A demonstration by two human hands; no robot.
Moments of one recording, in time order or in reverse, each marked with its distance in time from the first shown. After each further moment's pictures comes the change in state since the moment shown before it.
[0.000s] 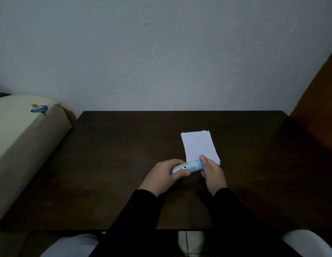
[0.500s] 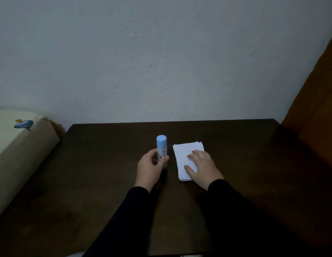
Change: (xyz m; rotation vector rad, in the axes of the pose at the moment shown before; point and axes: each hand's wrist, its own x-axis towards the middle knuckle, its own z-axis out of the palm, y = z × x) left_hand 0.057 -0.004 -0.008 -0.316 0.411 -0.192; right_hand 0.066 -0.017 -0.021 -0.941 -0.074 -0.346
